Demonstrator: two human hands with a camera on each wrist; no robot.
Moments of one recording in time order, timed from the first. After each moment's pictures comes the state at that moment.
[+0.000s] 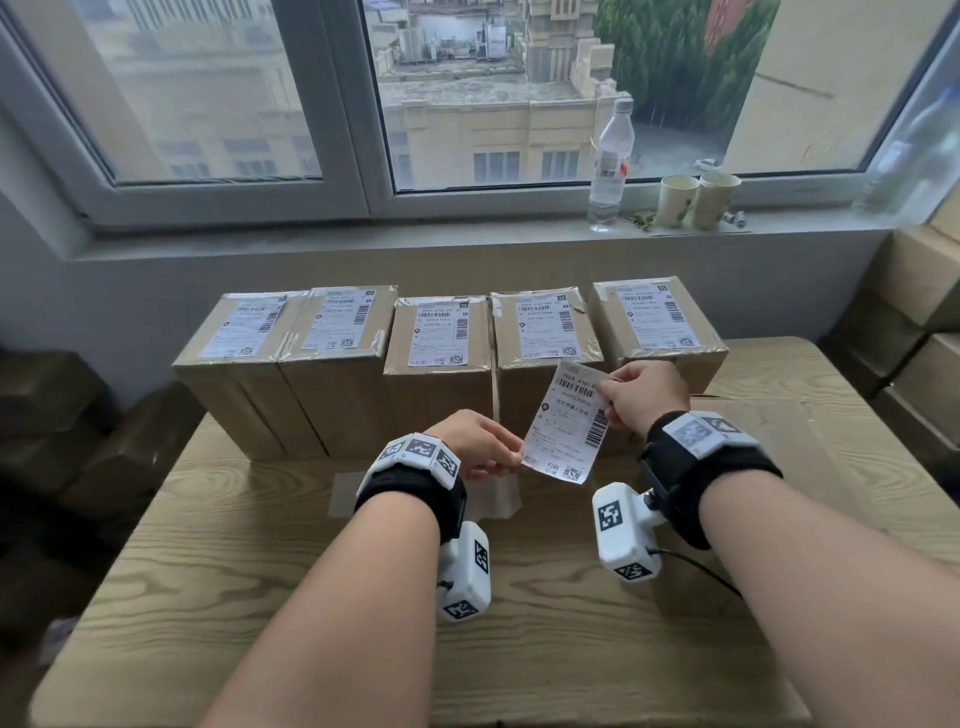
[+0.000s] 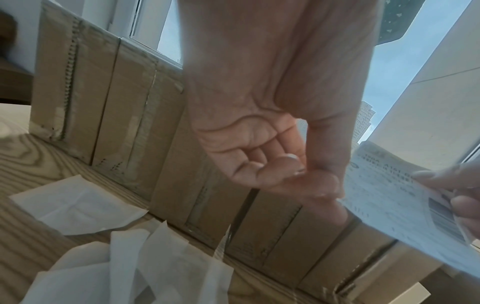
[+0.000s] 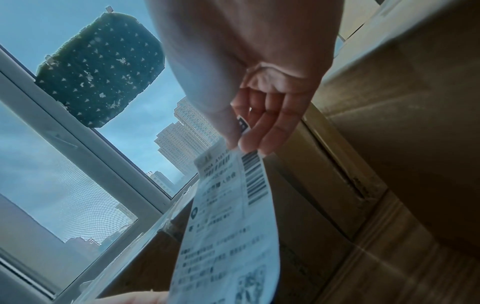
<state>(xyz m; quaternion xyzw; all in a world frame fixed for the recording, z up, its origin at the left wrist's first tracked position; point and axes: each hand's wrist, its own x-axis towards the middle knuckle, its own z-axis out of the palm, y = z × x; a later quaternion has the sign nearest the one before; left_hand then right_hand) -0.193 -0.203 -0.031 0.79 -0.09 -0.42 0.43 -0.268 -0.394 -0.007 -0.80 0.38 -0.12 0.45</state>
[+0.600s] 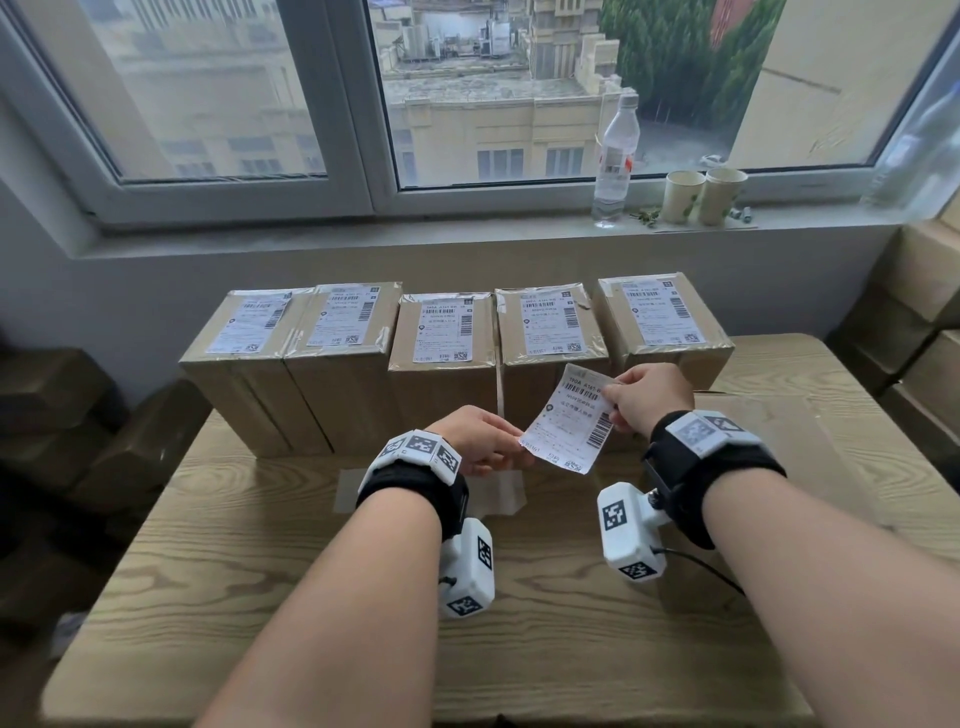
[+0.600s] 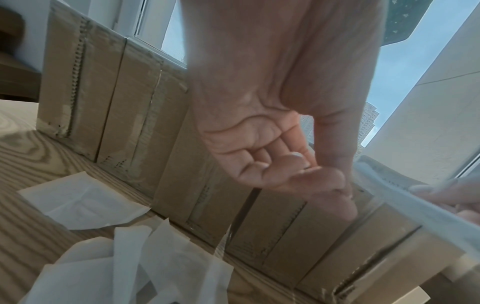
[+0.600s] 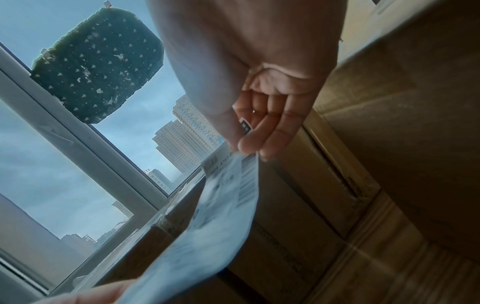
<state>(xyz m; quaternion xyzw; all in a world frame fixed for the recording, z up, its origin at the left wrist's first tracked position) -0.197 -0.201 -0.026 0.77 -0.07 -0.43 0.47 -0.270 -0.391 -0.009 -0.79 0.40 -0.10 0.45</state>
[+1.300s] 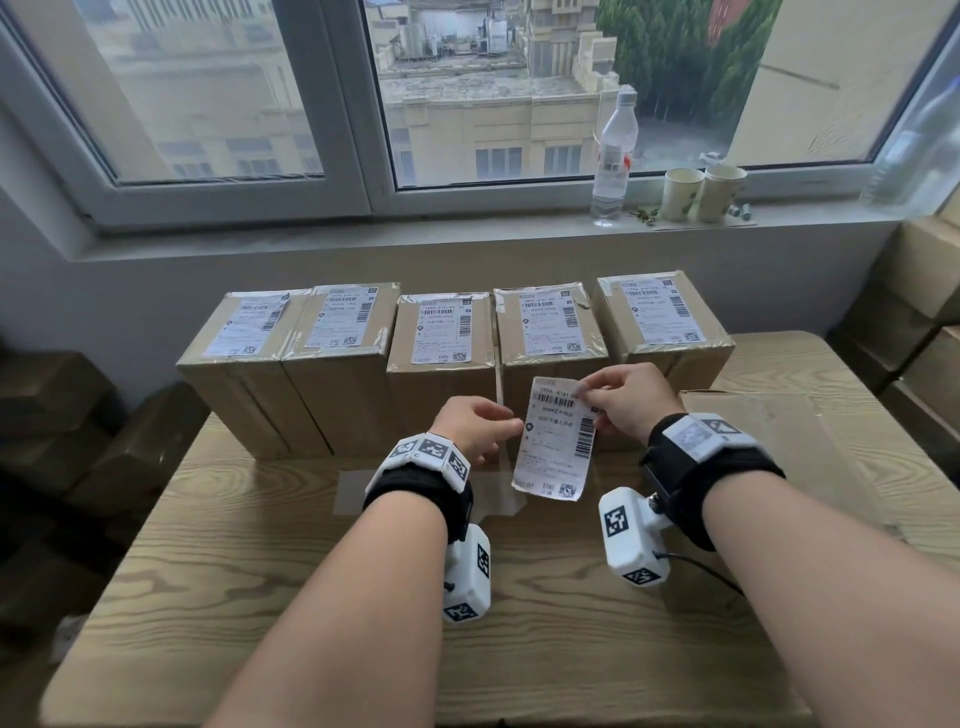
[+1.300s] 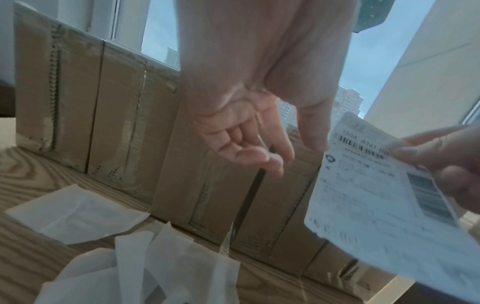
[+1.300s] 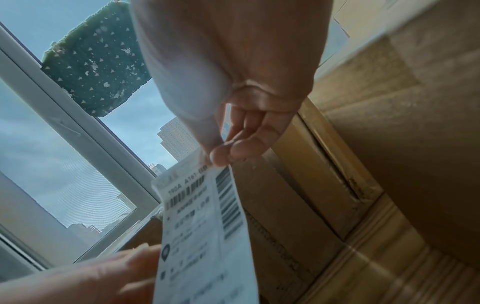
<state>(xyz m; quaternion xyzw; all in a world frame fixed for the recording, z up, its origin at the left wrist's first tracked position) -0.194 -0.204 -0.033 0.84 -0.10 -0.28 0.45 -0.268 -0.382 -0.009 -0.82 0.29 -0.05 0.50</state>
